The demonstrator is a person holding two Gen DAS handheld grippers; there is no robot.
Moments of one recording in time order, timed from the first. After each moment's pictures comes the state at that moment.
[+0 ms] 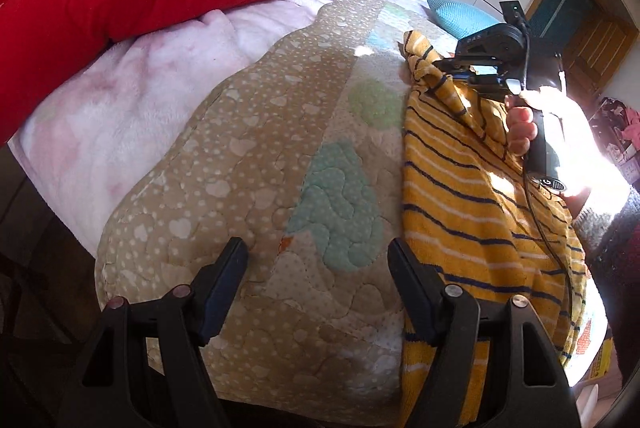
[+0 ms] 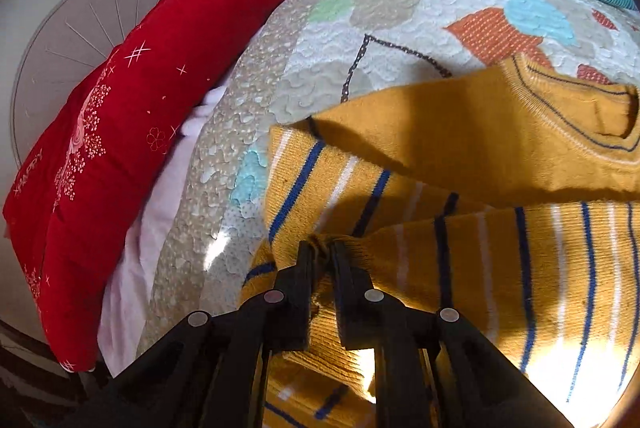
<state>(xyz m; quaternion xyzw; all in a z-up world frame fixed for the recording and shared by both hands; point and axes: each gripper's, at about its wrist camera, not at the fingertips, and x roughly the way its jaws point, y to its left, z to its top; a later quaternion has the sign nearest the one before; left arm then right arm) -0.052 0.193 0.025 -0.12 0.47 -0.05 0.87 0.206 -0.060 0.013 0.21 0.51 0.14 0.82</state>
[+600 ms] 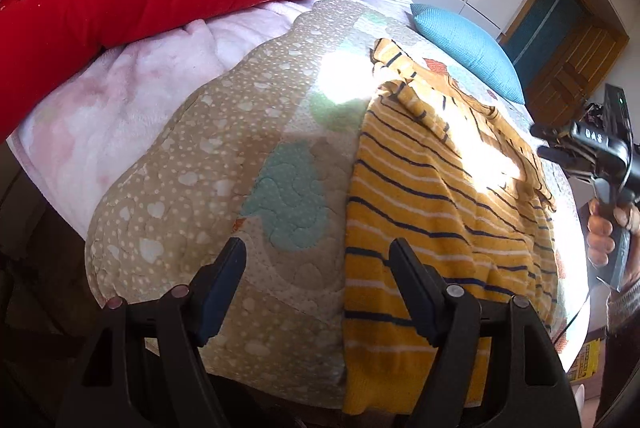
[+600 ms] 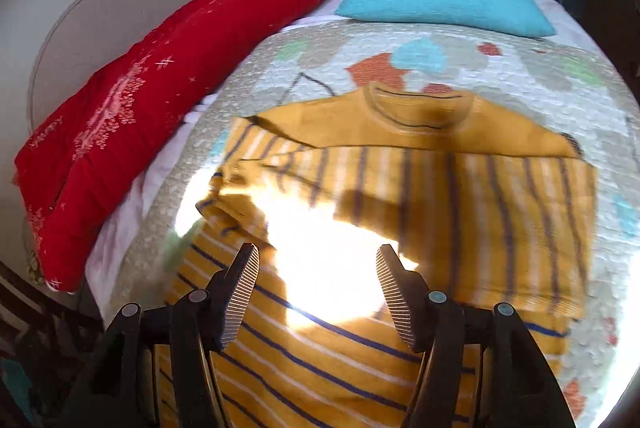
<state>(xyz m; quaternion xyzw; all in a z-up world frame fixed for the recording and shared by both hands) -0.075 0.168 0.052 -0.13 0.46 -0.08 0.88 0.046 -0.199 0.097 0.12 0.47 0.09 0.87</state>
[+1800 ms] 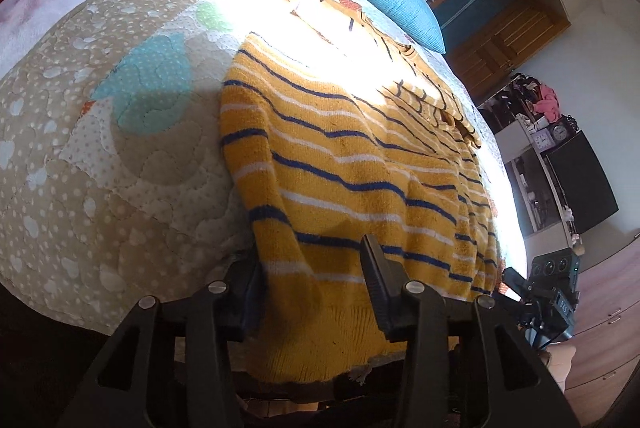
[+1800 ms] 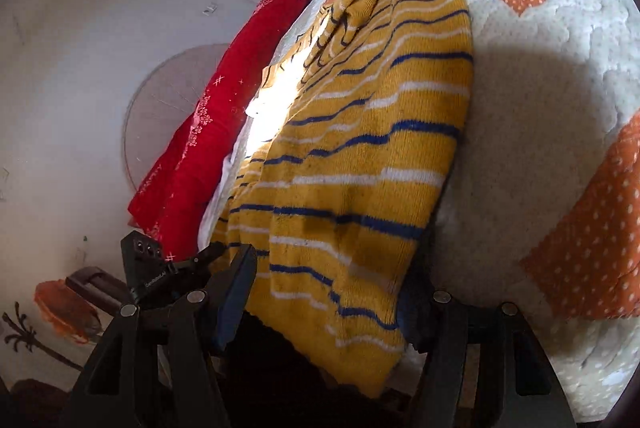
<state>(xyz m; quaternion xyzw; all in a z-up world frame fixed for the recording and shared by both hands) -0.101 0.124 0.007 -0.20 0.50 -0.25 0.81 -0.214 -0.250 -0.015 0.42 0.40 0.22 0.79</state>
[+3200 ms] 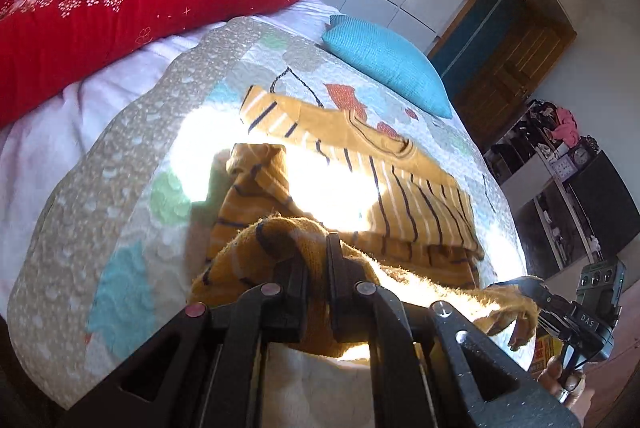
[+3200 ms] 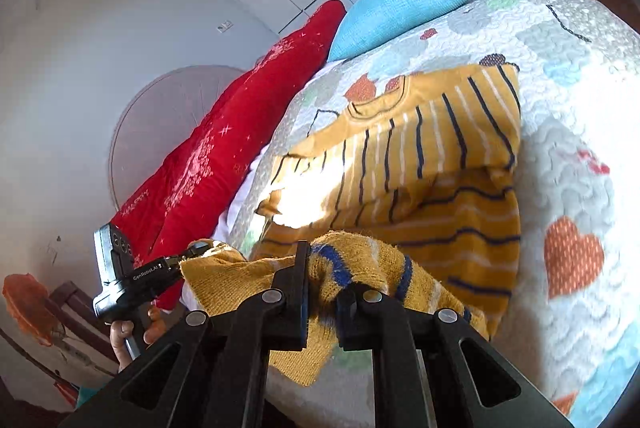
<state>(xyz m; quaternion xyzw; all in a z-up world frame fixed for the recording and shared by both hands) 0.020 0.084 0.101 -0.16 0.42 -0.19 0.87 -0.107 -0.293 0.104 0.34 0.35 0.17 0.86</state>
